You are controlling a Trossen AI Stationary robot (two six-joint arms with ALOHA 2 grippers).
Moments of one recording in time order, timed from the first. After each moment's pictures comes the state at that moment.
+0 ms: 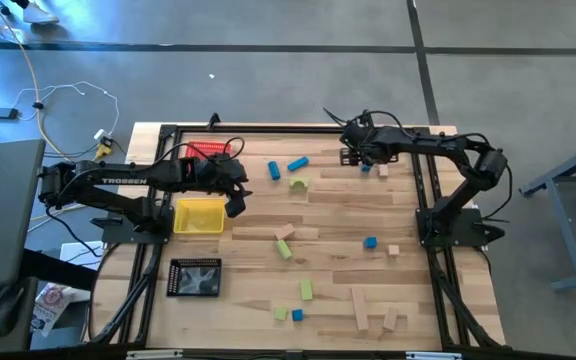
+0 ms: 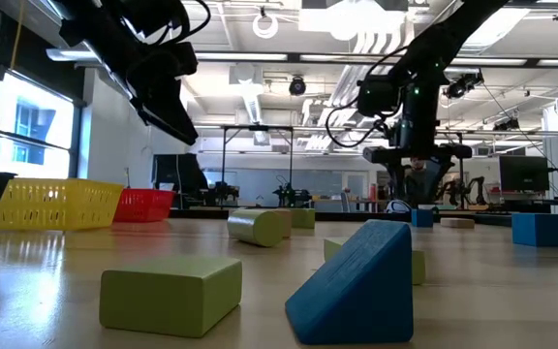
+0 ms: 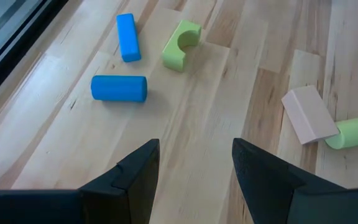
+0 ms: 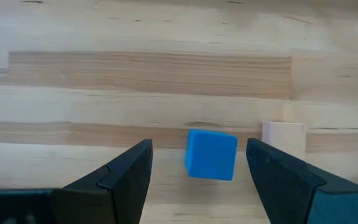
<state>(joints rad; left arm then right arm) 0.35 1.17 0.70 -0.34 -0.09 -0.08 -0.61 1.62 1.00 -0.73 0.32 0.87</state>
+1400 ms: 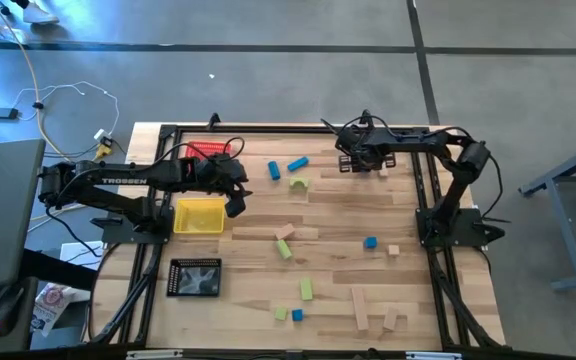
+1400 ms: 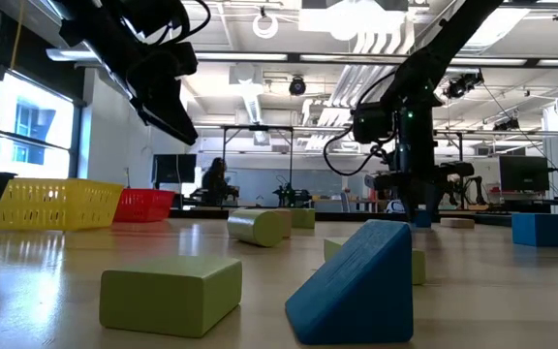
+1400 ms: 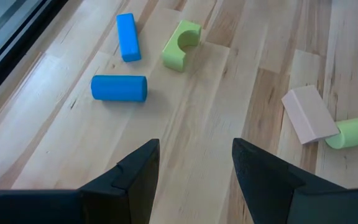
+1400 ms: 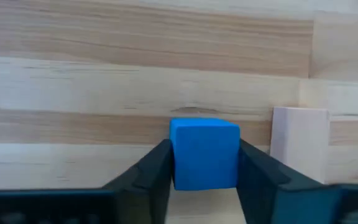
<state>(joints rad) 0.35 1.17 0.70 -0.34 -0.09 -0.08 -0.62 1.76 1.00 -0.72 0.30 0.87</state>
